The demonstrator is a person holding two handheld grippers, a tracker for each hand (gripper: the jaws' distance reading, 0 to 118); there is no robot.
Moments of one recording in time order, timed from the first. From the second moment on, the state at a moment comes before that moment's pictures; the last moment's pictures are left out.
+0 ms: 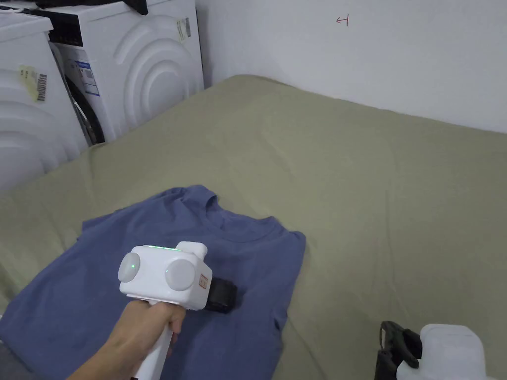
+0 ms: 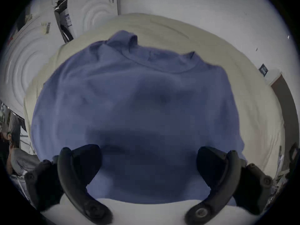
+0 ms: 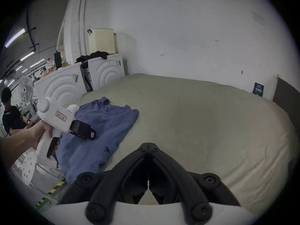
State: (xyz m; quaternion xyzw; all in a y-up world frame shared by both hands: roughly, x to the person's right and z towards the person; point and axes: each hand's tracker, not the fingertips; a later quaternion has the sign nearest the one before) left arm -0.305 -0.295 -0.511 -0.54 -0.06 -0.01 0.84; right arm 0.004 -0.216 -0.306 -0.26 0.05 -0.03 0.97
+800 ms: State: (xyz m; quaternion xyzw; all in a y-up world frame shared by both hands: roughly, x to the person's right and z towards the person) left arm -0.033 -0.133 -0.460 -0.37 -0.29 -0.10 0.88; right arm 0.172 -0.163 -0.161 -0.21 -0.14 -0.07 0.97
